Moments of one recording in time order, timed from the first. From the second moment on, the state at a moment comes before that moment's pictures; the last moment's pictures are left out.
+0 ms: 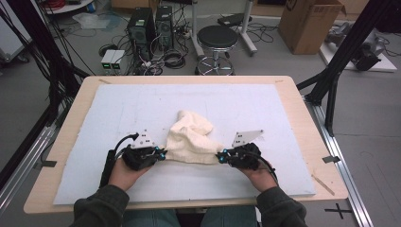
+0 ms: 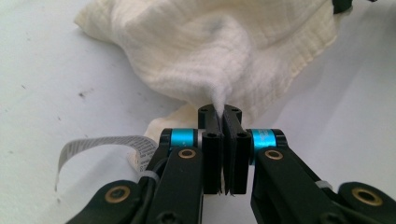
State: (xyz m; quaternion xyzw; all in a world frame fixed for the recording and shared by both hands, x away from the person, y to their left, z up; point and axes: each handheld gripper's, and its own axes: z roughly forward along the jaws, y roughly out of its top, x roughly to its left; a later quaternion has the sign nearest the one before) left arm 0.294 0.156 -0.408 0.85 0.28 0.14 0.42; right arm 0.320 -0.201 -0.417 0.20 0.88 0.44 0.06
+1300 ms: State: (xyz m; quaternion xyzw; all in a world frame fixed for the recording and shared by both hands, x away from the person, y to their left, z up) left arm 0.296 0.164 -0.411 0.82 0.31 0.15 0.46; right arm 0.362 -0.178 -0.401 0.24 0.86 0.45 0.07
